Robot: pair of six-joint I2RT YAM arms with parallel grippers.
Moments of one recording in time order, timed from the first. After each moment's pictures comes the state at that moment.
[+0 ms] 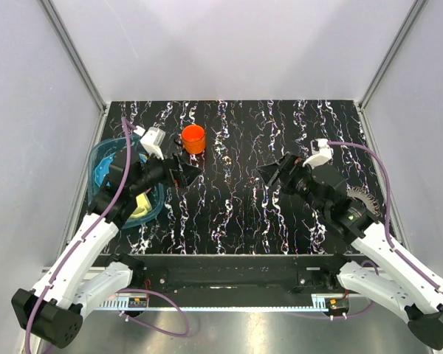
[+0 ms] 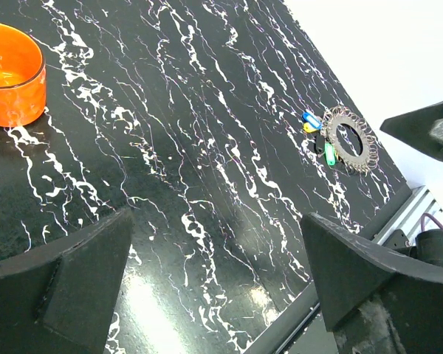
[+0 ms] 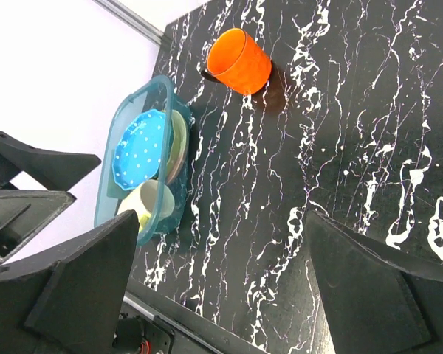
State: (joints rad) left arm -0.38 0.87 0.84 -0.24 0.37 -0.39; right arm 0.68 0.82 0.81 -0.23 0.14 0.80
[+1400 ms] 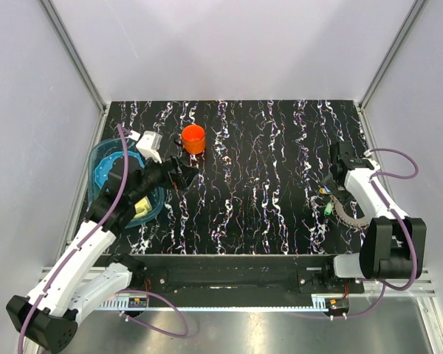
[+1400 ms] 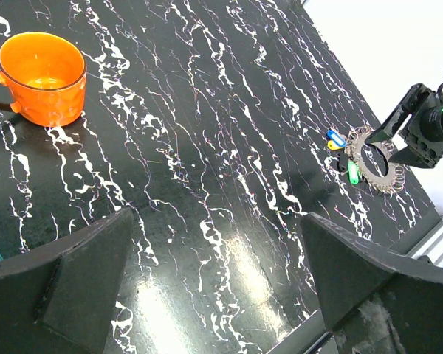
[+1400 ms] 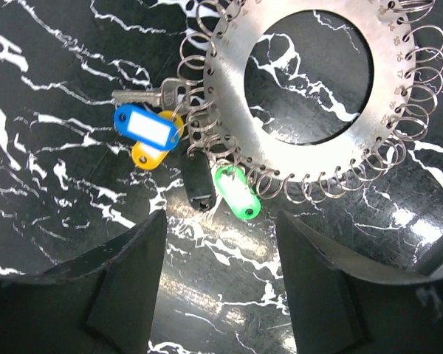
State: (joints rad) left arm -0.44 0.80 0.82 -0.25 0.20 -0.39; right arm 0.01 1.36 0.94 -0.80 0.45 0.93
